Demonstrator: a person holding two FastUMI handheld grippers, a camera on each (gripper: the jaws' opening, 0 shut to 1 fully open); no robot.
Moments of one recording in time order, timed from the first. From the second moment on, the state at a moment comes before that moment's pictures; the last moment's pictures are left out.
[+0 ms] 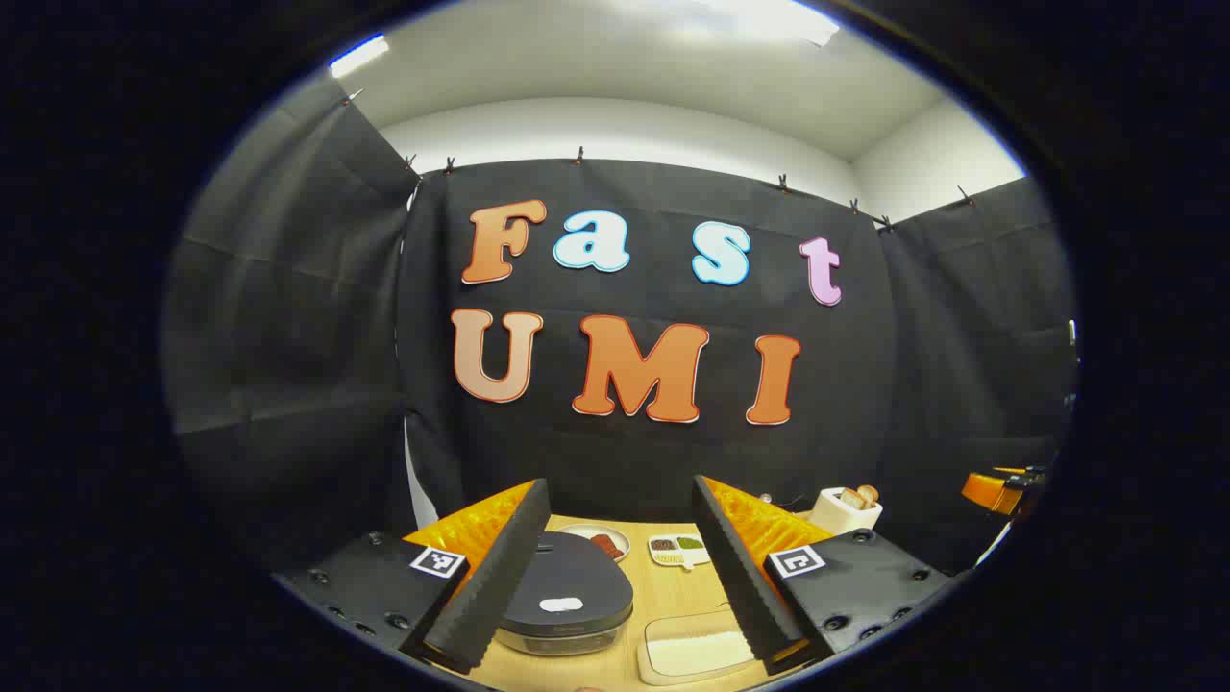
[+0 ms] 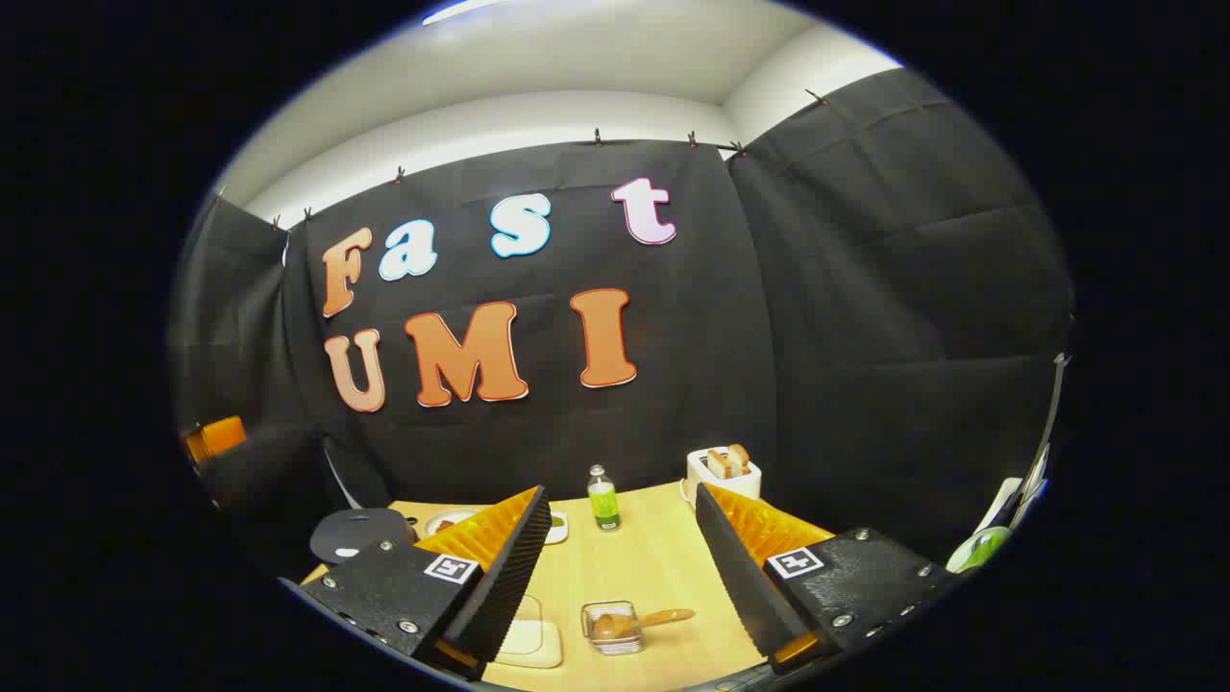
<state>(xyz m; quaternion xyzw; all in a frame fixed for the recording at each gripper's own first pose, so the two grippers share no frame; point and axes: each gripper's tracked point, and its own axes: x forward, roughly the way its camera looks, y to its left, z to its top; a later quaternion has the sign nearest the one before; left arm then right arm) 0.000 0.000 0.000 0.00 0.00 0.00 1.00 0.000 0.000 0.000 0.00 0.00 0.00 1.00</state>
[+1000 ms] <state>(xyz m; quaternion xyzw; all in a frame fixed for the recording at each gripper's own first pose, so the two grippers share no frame) 0.008 -0.024 0.023 0.00 0.00 0.01 1.00 0.011 -0.055 0.039 -0.05 -0.01 -0.03 1.00</state>
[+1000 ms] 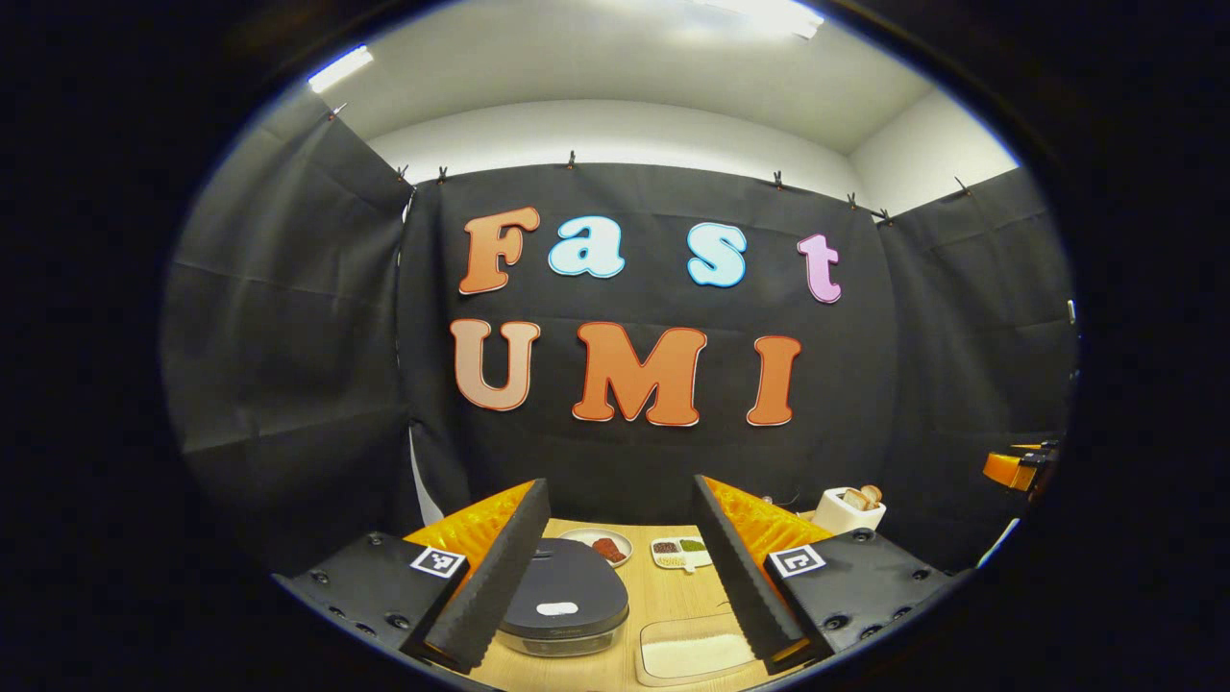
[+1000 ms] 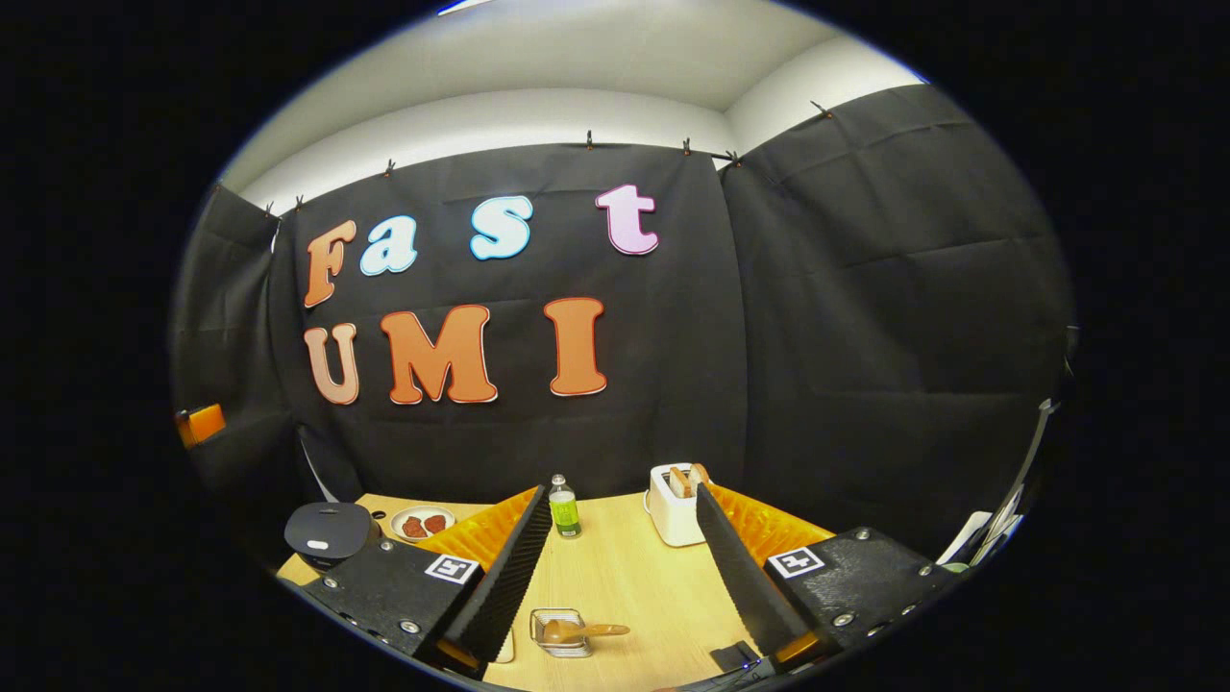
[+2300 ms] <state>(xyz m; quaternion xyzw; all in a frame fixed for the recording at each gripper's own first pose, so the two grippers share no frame) 0.011 -0.012 0.029 0.05 0.00 0.03 1.00 0.020 -0.035 0.029 -0.07 0.00 -0.01 1.00</state>
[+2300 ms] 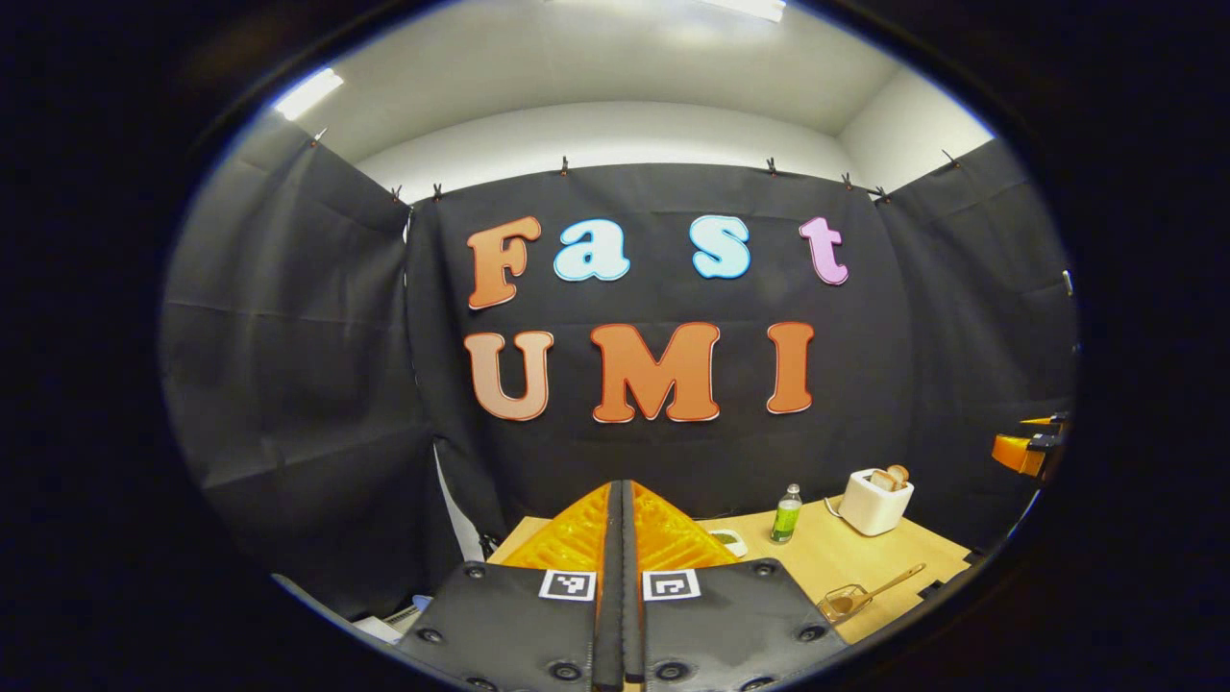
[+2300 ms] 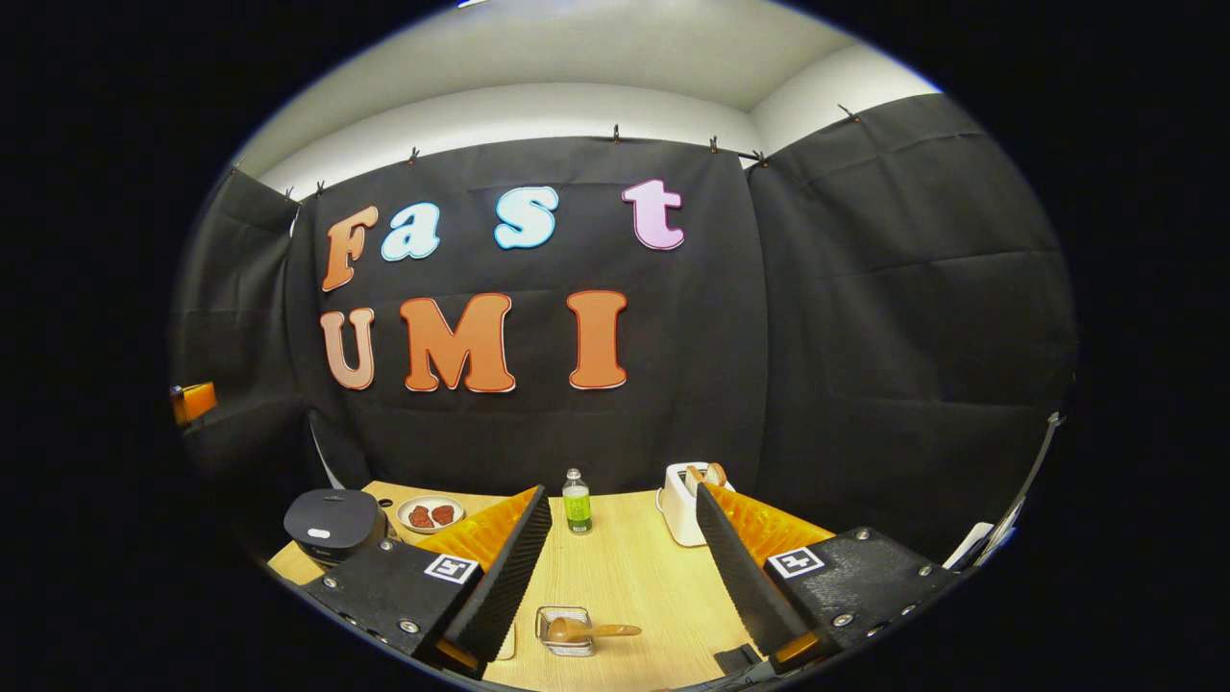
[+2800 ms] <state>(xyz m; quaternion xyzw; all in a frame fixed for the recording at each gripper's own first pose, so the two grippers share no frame) 0.041 0.017 -0.041 0.03 0.07 0.03 1.00 0.016 -0.024 0.023 -0.07 0.01 0.00 1.00</state>
